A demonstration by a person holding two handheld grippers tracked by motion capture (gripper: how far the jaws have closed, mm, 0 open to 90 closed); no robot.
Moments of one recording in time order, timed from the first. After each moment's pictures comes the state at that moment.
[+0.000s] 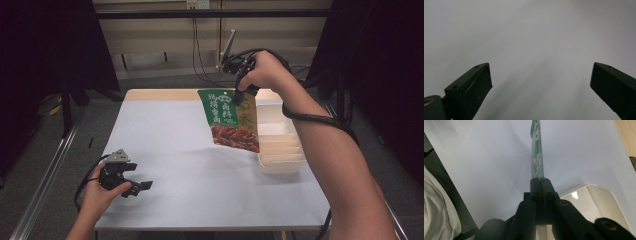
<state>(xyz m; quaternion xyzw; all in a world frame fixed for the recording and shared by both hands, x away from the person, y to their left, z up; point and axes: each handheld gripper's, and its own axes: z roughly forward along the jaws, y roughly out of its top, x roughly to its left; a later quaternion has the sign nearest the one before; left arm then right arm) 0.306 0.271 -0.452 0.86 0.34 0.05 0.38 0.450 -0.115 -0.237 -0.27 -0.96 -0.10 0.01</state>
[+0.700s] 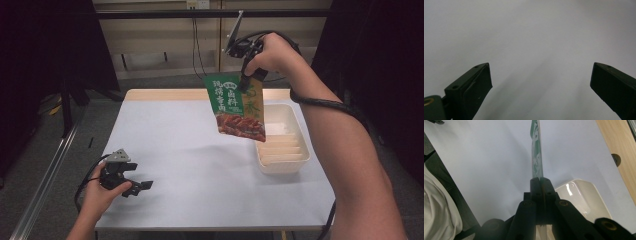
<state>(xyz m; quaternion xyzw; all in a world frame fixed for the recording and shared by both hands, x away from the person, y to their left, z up) 0.307 0.270 -0.452 0.86 0.34 0.05 0.38 0.458 -0.128 -0.202 -0.29 -0.95 -0.10 0.00</state>
